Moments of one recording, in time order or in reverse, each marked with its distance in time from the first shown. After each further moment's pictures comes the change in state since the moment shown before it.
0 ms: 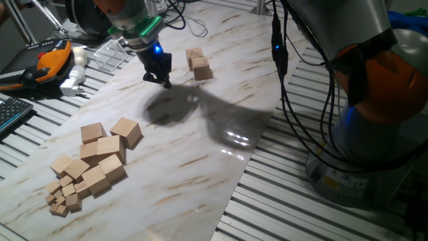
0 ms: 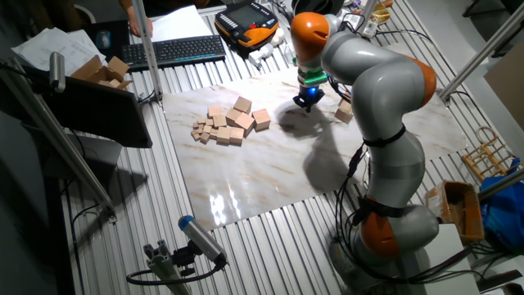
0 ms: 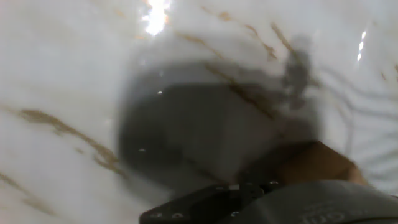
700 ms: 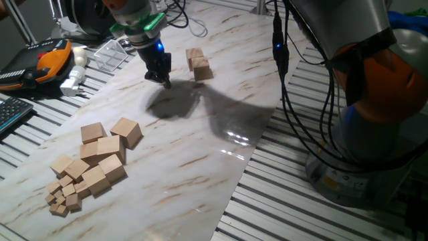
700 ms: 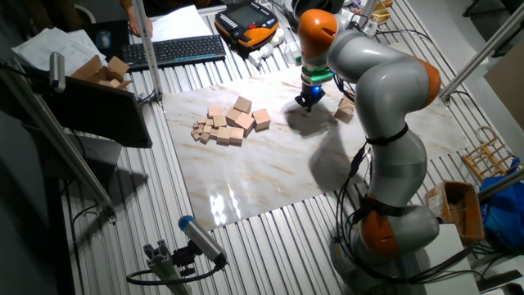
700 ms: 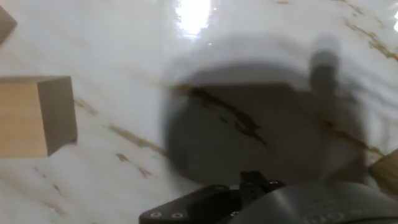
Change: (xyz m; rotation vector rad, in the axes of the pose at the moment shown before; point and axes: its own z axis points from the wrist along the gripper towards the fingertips) arm 0.000 0.001 0.000 -0.108 0.018 -0.039
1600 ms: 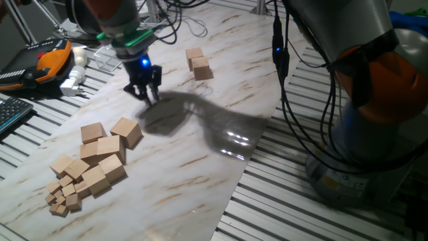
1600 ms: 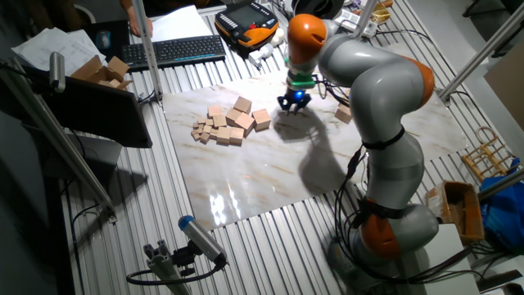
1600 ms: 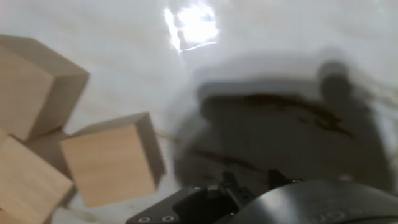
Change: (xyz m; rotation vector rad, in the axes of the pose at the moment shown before) arm -0.013 0.089 0.003 -0.038 -0.042 0.185
